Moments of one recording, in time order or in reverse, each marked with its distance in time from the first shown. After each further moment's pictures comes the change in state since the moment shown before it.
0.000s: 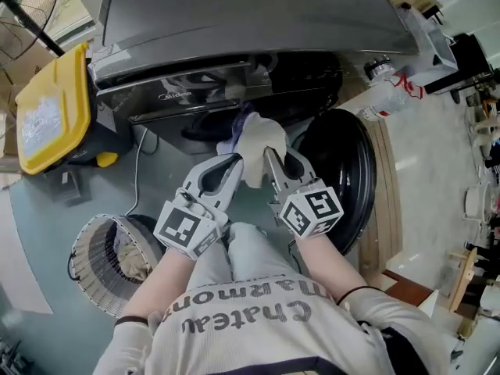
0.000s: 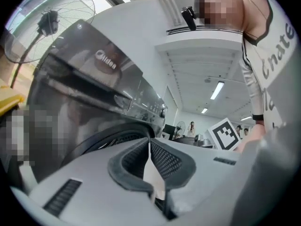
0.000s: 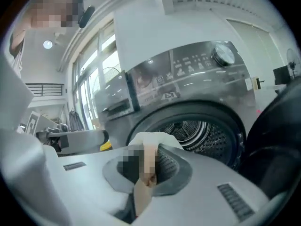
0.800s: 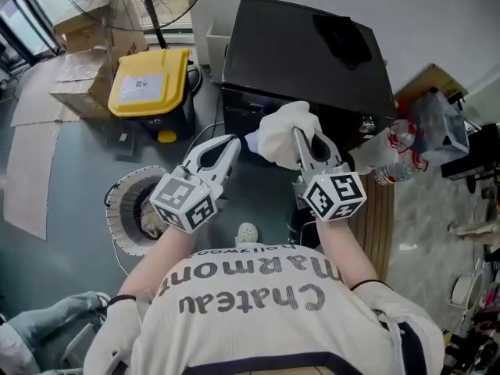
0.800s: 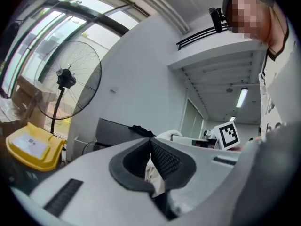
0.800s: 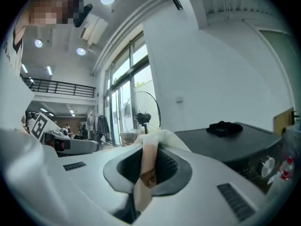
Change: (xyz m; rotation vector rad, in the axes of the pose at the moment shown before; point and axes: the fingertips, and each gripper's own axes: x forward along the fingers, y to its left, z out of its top) left arm -0.145 -0.084 0.252 -0.011 -0.123 0.333; right arm -0.086 0.155 0.266 -0.179 -0.099 0.286
